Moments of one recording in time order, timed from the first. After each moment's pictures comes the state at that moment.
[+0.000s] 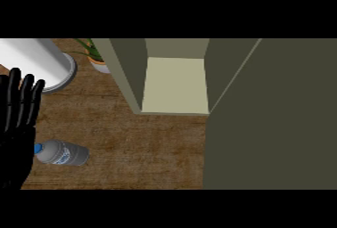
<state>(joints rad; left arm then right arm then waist) 0.00 0.11 0.03 -2.10 0.02 0.01 0.01 -0.04 -0.10 -0.01 -2.10 0.03 -0.02 -0.03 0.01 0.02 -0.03</state>
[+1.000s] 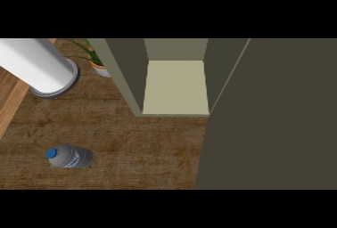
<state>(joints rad) 0.28 0.02 0.26 -2.47 0.08 0.43 0.42 0.24 -0.06 0.30 -2.43 -0.02 0.07 0.19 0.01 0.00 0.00</state>
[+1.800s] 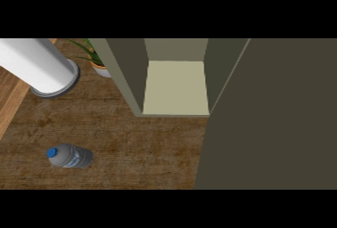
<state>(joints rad) 0.32 0.09 0.27 -2.50 0.04 0.50 0.61 0.25 -0.04 0.53 -2.48 0.05 -0.06 0.30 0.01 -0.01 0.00</state>
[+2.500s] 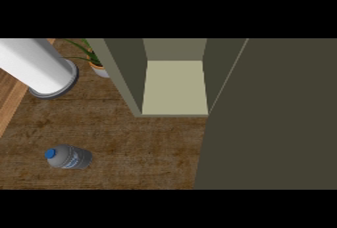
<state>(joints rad) 0.36 0.06 0.28 -2.47 0.04 0.43 0.52 0.24 -0.09 0.62 -2.48 0.10 -0.16 0.30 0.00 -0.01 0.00</state>
